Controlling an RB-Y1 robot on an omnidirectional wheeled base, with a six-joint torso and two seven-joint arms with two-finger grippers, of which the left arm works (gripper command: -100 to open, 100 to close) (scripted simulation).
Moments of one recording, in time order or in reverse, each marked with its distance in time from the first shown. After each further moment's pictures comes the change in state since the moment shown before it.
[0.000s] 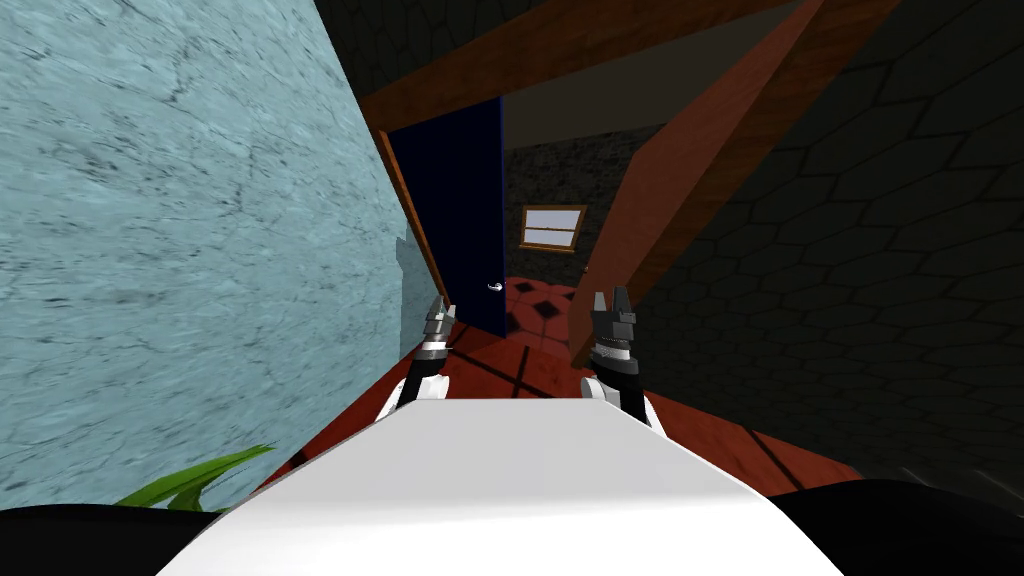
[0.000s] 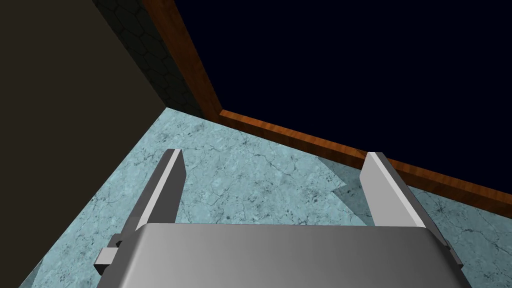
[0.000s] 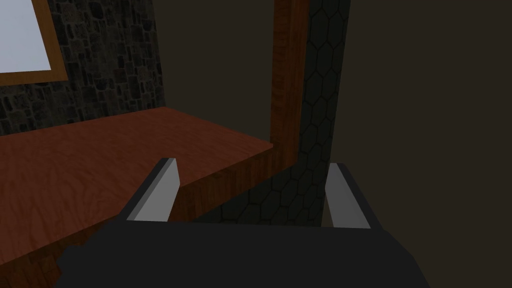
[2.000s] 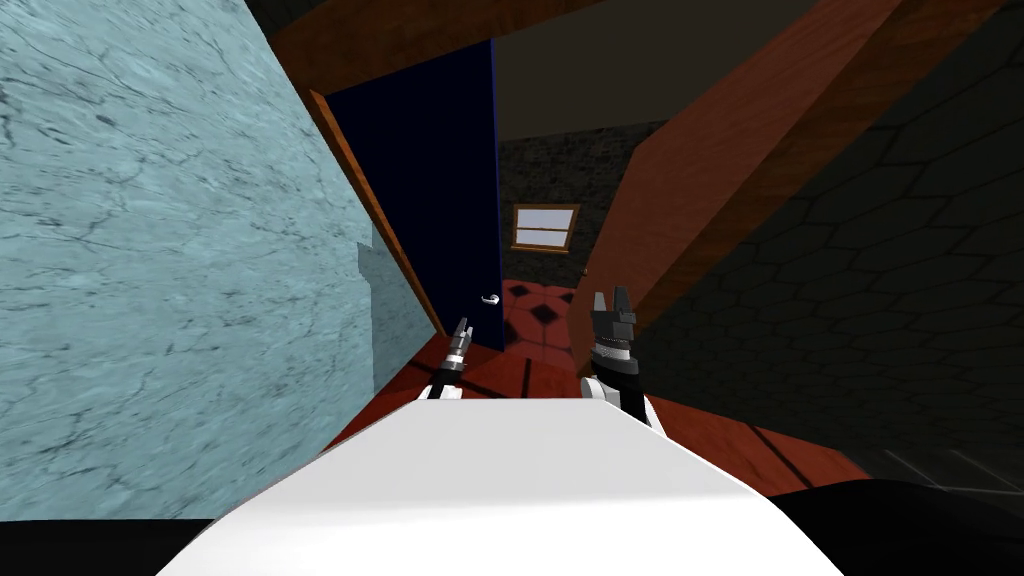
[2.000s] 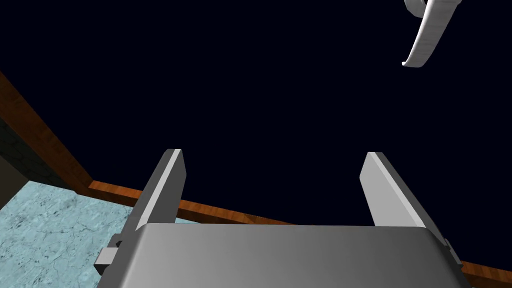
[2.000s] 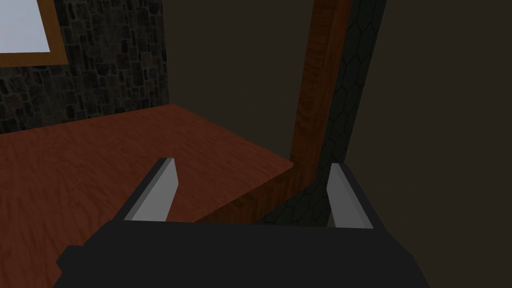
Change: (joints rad) arm -0.120 0.028 -0.080 0.498 0.012 -0.136 -0.010
